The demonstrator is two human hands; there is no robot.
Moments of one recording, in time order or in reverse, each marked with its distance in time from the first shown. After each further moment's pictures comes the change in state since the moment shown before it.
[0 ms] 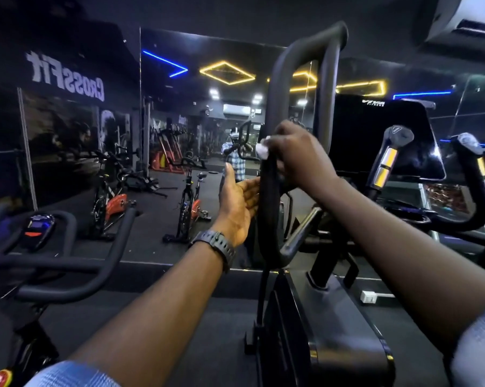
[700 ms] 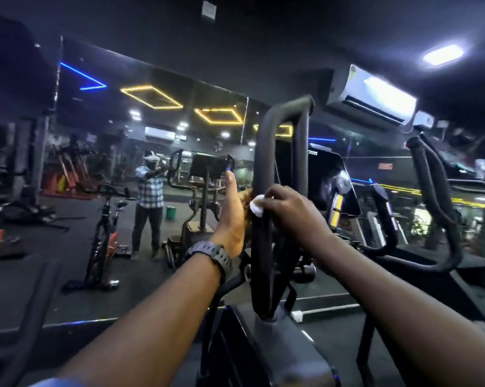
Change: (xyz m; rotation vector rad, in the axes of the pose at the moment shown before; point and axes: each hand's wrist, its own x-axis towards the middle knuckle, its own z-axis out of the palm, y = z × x) left_hand 0.047 0.057 0.002 -0.089 -0.380 0.037; right_hand -0.002 -0.032 -0.010 -0.205 -0.162 -0.015
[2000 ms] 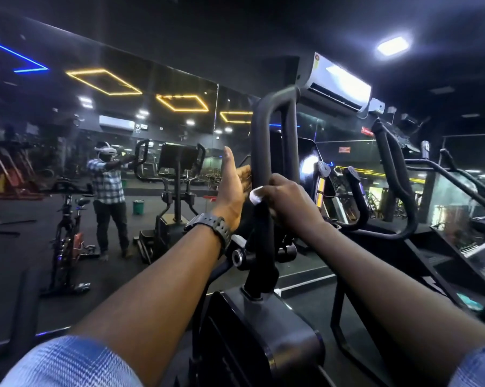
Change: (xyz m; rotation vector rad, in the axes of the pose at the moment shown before) left_hand -0.006 0.038 -0.016 0.093 -0.165 0.020; right_hand 0.007 -0.042 -0.012 -0.025 -0.127 0.357
